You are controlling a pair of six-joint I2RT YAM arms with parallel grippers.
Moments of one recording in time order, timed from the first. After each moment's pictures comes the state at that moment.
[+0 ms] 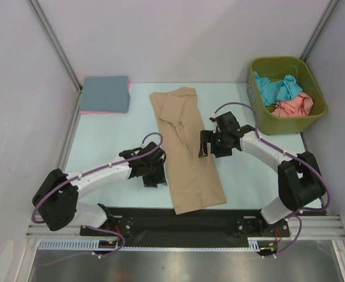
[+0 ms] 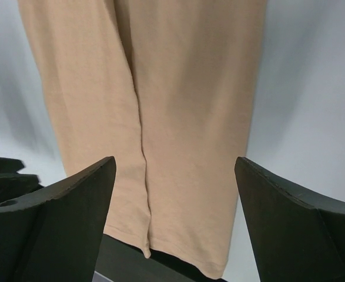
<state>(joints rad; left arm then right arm) -0.79 1.36 0.73 -0.62 0.05 -0.97 0.46 1.55 1.04 -0.52 -0.23 0.38</state>
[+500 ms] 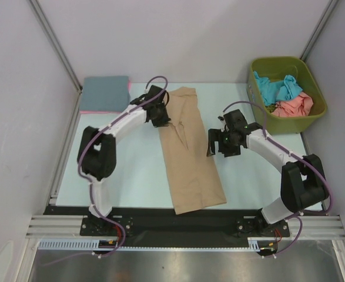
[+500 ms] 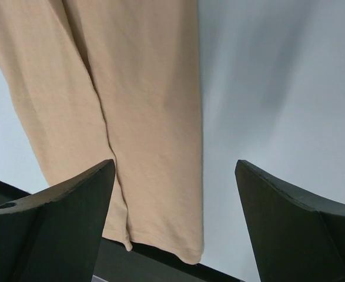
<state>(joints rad) -0.47 1.90 1.54 -0.59 -0.02 -0.70 0.38 1.54 1.06 -0.61 -0.21 0.33</state>
